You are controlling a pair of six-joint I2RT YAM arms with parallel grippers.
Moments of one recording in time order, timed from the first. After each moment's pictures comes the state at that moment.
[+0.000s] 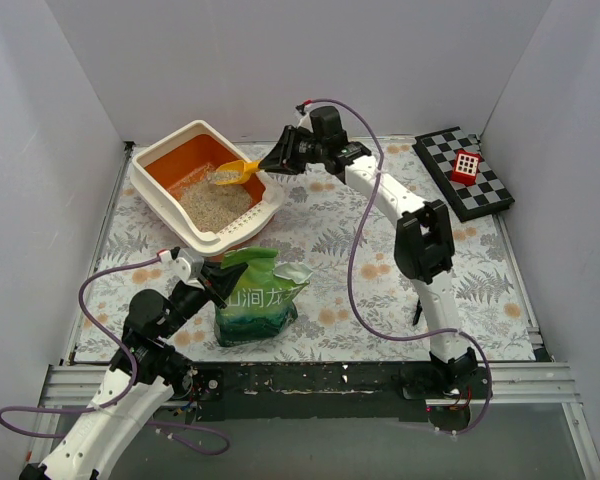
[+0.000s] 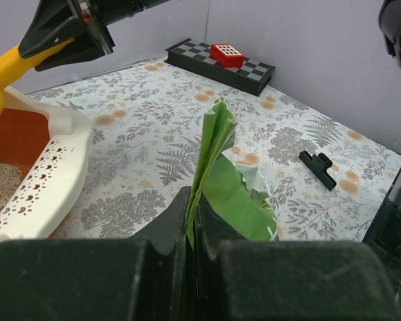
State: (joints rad) left arm -0.51 0.25 0.34 0.05 0.27 -0.19; right arm 0.55 2.24 2.03 -0.17 -0.60 0.91
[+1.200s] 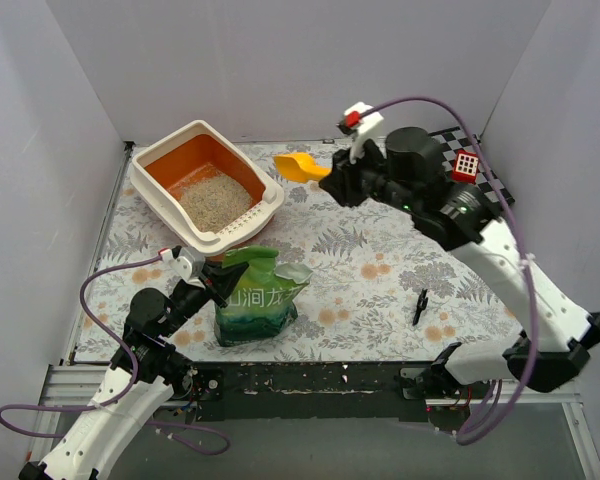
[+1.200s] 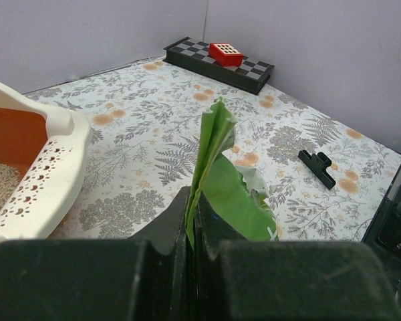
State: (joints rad) left arm -0.51 0.26 0.34 0.06 0.26 -0.19; right arm 0.81 1.40 1.71 -0.62 -0.02 0.03
